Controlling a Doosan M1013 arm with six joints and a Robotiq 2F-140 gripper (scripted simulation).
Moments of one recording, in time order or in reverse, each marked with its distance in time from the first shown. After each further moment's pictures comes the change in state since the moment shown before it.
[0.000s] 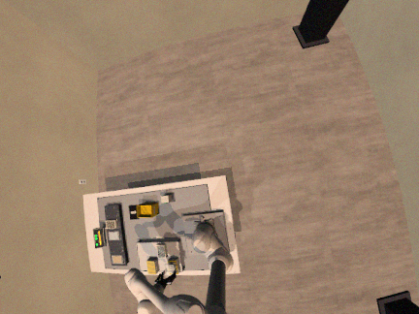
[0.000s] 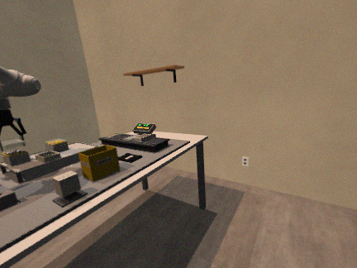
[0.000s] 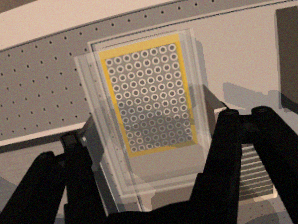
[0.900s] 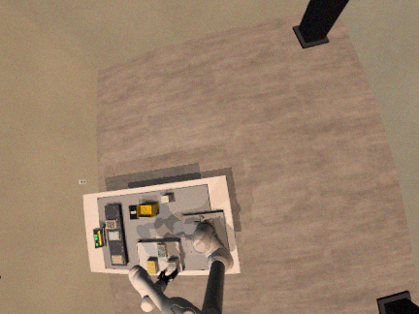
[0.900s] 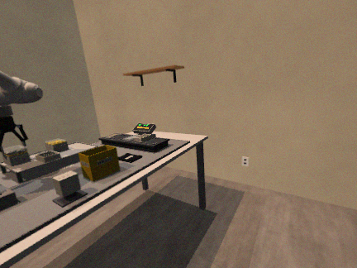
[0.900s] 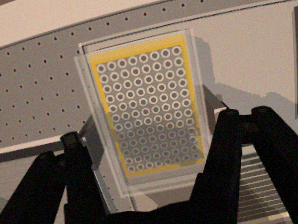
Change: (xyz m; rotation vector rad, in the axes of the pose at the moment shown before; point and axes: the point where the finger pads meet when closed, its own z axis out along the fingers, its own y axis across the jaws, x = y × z) arm 0.000 0.000 0.038 0.000 0.000 0.000
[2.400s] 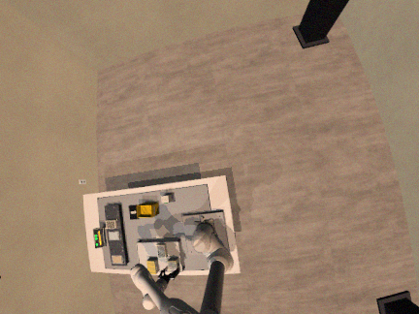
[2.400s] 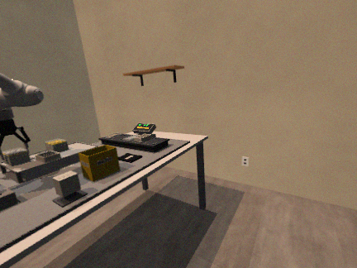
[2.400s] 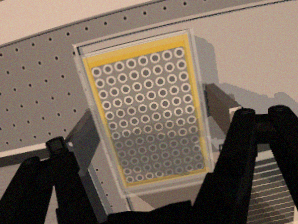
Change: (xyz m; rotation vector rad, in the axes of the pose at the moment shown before) arm 0.000 0.000 0.017 0.000 0.000 0.000
